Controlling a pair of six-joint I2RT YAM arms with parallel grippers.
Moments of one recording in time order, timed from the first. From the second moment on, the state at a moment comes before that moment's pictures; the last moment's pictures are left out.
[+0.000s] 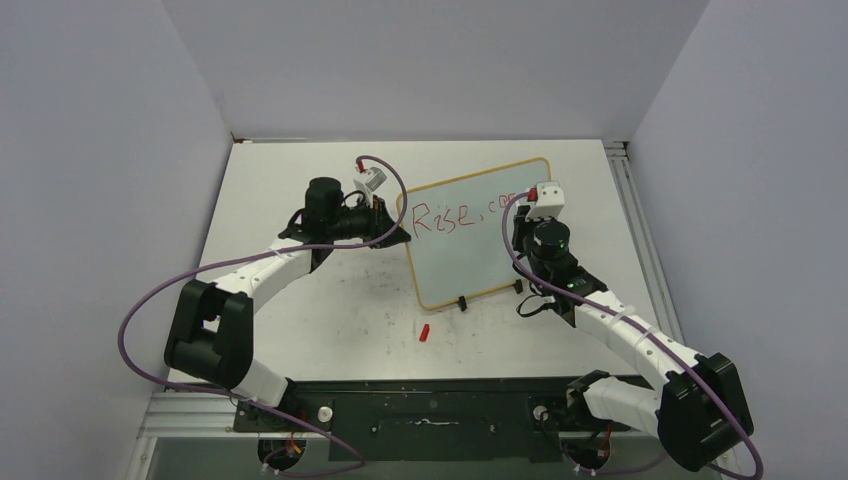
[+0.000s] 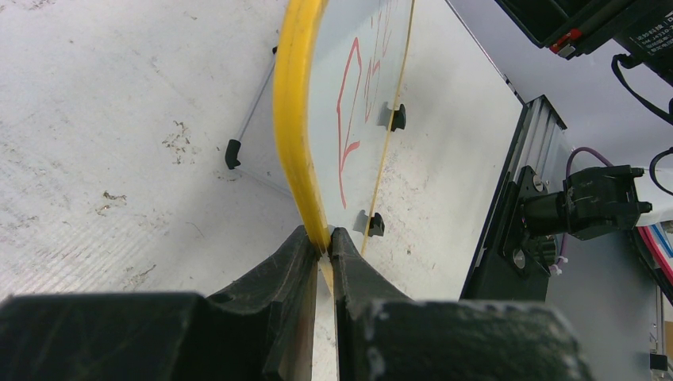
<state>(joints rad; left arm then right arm) -0.35 1.52 0.94 0.13 0.77 -0.31 0.47 1.11 0.63 0.23 0.35 0.09</state>
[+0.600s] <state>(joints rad) -0.35 1.52 0.94 0.13 0.77 -0.31 0.46 1.07 0.58 0.21 0.35 0.12</state>
